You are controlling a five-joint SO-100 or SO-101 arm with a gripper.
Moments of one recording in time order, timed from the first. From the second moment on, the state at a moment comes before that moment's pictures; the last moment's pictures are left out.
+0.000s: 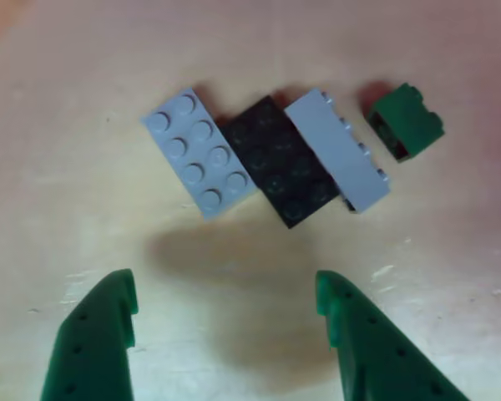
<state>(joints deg) -0.4 87.3 119.6 26.3 -81.1</state>
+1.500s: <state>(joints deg) 12.7 122.1 123.8 32.1 -79.1</state>
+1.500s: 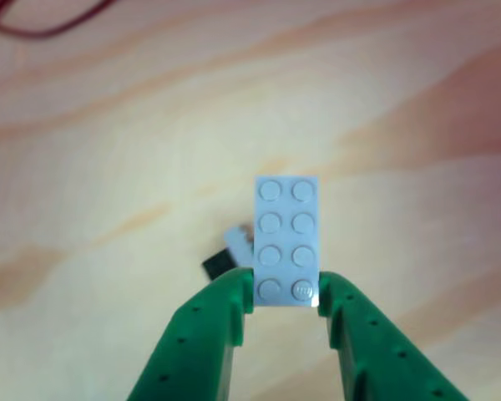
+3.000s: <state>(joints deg) 5.2 113.0 127.2 42.8 -76.7</state>
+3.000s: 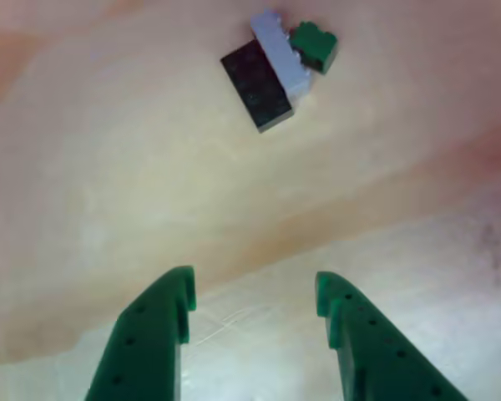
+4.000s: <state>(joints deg) 8.4 76.5 108.5 15.7 -84.6</state>
